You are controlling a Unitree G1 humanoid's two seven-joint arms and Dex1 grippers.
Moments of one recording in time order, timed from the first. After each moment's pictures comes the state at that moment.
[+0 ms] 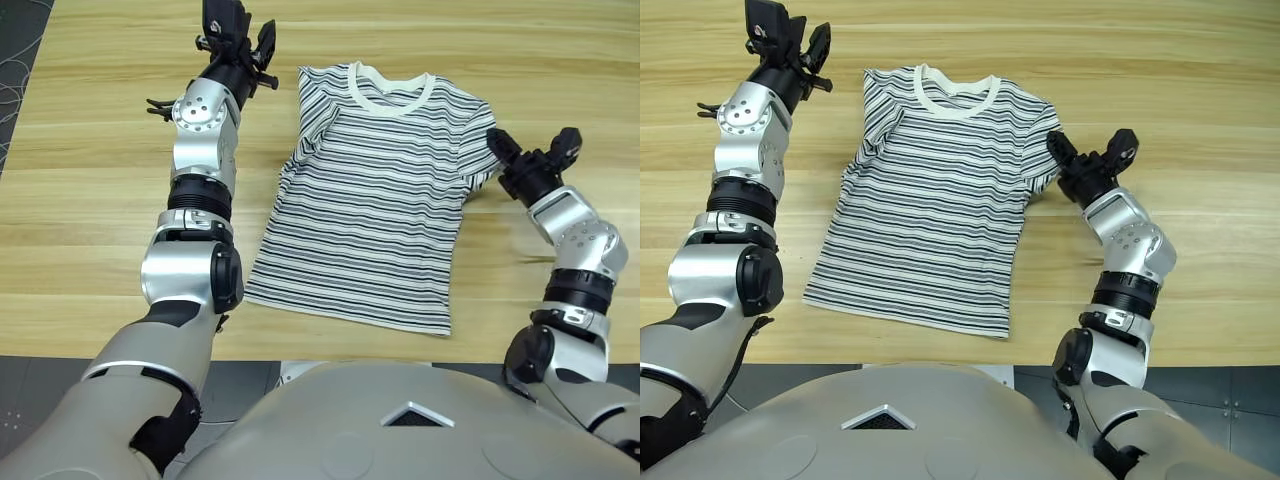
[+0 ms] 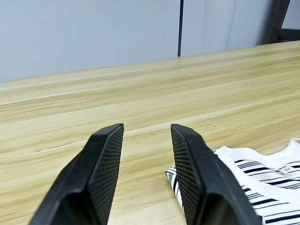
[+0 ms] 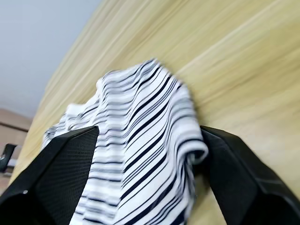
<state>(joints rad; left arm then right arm) -0.74 0.23 0.12 0.94 -0.06 -0.13 -0.33 -0.24 -0.18 -0.42 0.22 0.70 0.77 0.22</state>
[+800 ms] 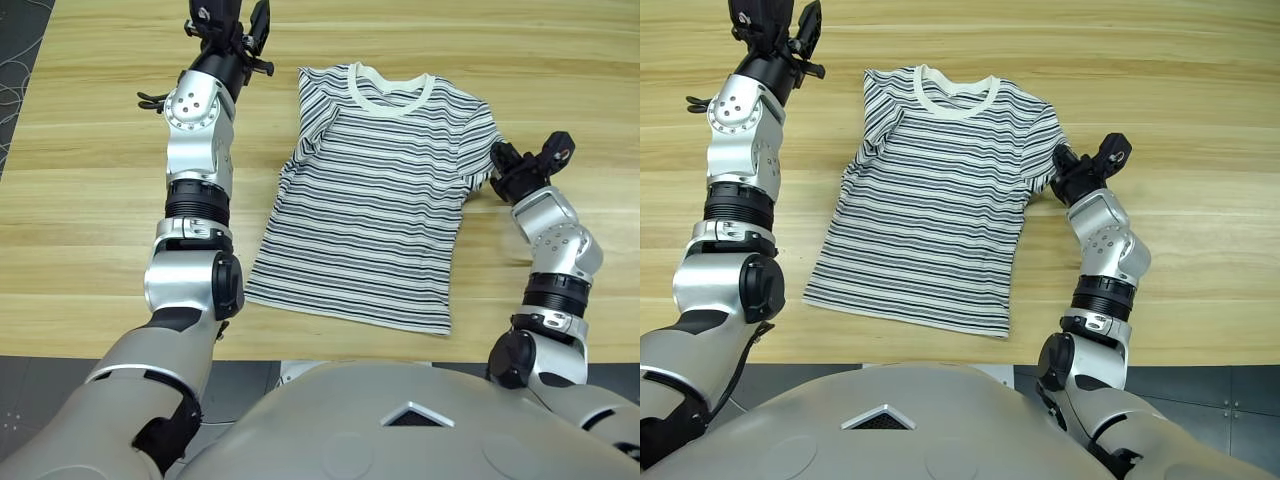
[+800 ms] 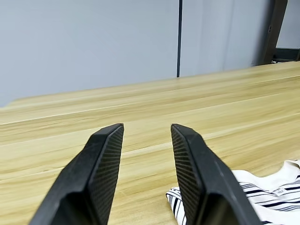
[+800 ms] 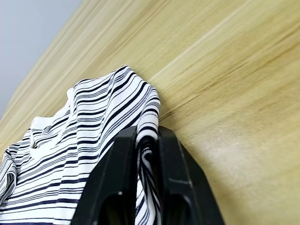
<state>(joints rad) -0.70 0.23 0.13 0.80 -0.09 -0.12 -0.33 -0.25 -0.12 -0.40 0.25 0.61 0.61 0.07</state>
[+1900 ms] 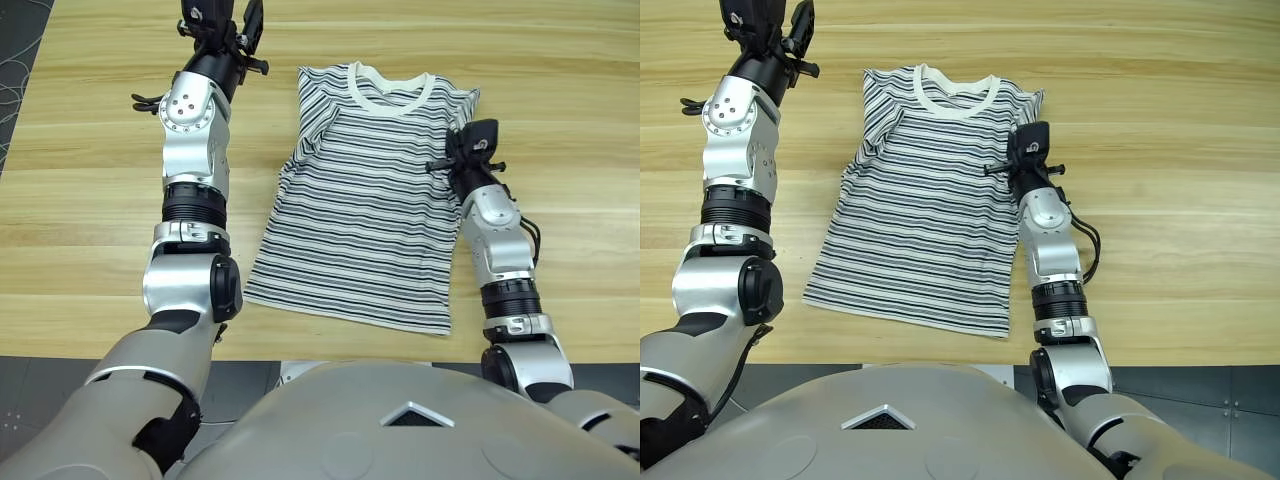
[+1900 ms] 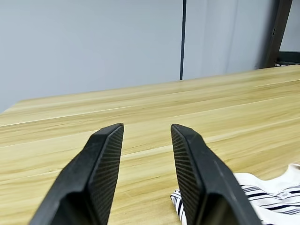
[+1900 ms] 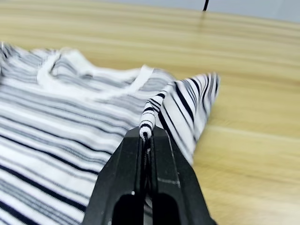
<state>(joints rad) -0.68 0.24 0.13 0.76 -0.11 -0.12 -0.32 -0.23 -0.09 0.06 0.36 0.02 0.14 0.10</state>
